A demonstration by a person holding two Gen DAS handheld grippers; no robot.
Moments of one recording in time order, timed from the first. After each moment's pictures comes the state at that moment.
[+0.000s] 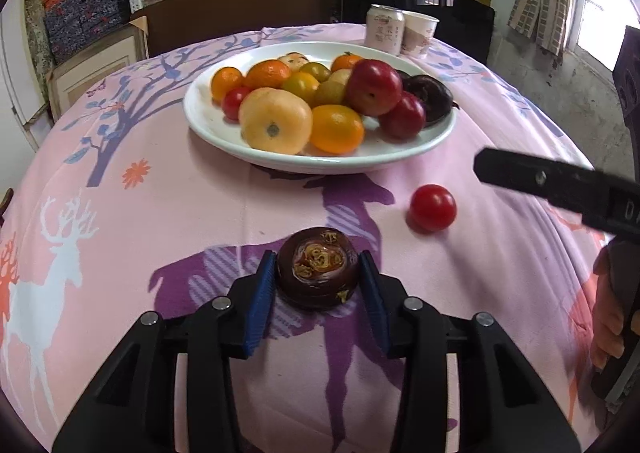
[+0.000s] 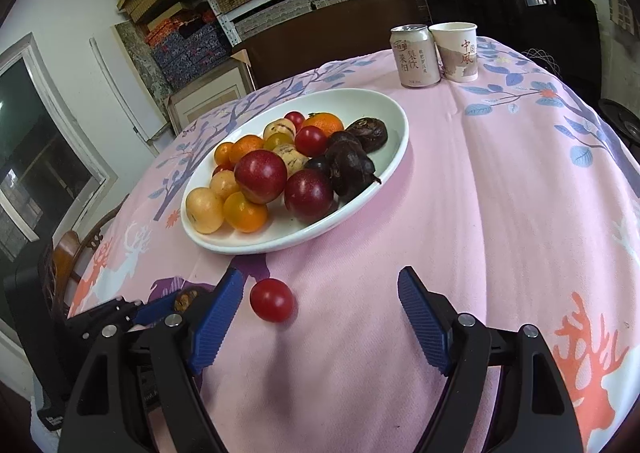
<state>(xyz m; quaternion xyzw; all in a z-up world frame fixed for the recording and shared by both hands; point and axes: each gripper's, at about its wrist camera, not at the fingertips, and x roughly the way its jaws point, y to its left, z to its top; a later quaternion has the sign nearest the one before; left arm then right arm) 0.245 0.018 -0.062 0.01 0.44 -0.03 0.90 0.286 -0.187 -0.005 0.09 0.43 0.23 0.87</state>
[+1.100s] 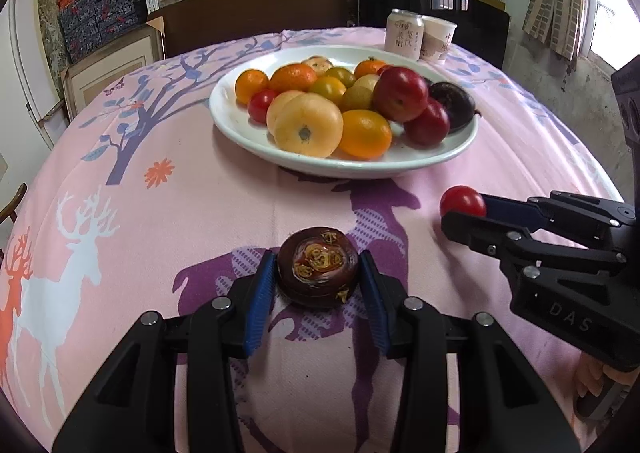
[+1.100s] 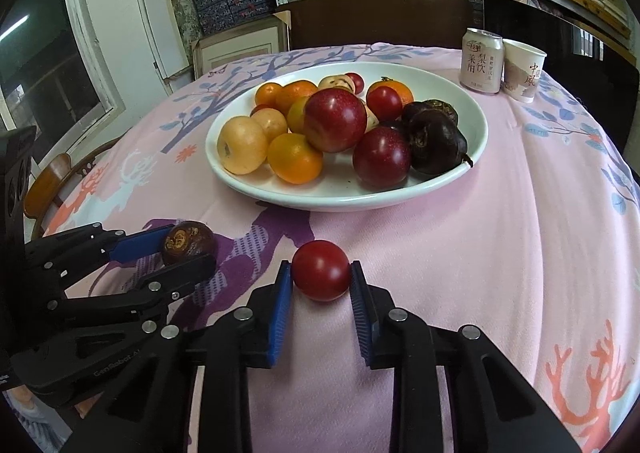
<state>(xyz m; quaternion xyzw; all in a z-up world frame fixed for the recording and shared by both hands) 0.244 0.026 -0.059 0.01 0.43 -0.01 0.90 0.269 -0.140 -0.015 -0.02 0.43 0.27 0.86</state>
